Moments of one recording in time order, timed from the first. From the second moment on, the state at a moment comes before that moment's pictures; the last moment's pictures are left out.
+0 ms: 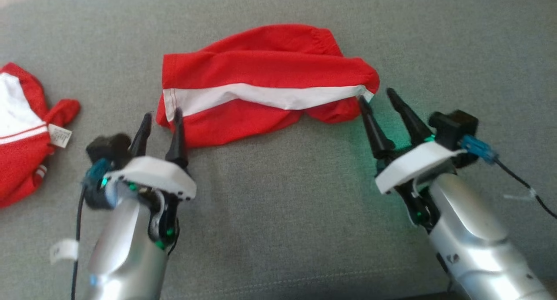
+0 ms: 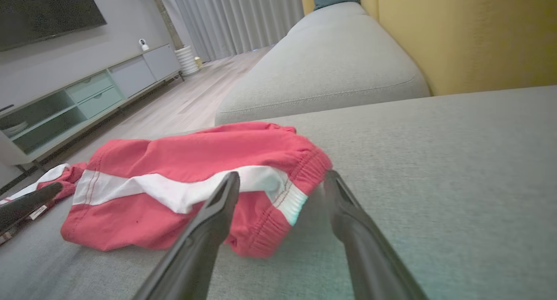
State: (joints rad) left arm -0.43 0.03 -0.18 0.62 -0.36 -0.01 -0.25; right arm -0.53 -0.16 0.50 0.63 0.52 0.13 -0.25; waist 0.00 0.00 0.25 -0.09
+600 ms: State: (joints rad) left arm -0.06 0.03 -0.16 0.36 -0.25 0.11 -0.25; right arm -0.22 -0.07 0.20 0.56 0.32 0.13 -0.25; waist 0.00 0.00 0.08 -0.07
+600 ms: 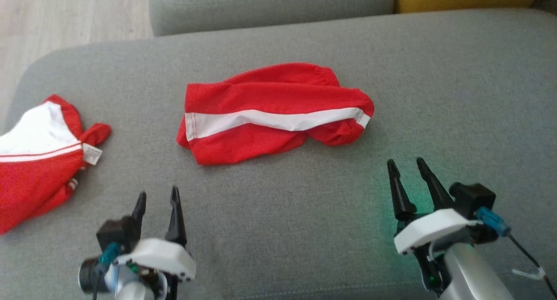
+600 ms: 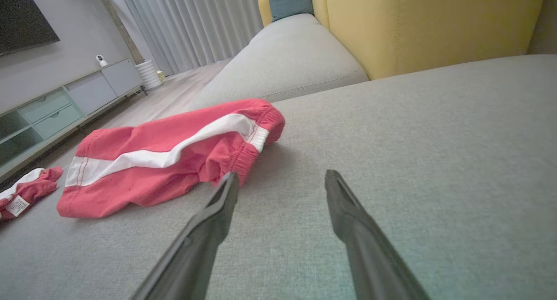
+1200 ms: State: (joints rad) left arm -0.03 0.04 -0.22 0.35 -0.24 0.11 -0.25; right arm -0.23 -0.06 0.16 0.60 0.40 0.13 -0.25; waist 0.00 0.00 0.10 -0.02
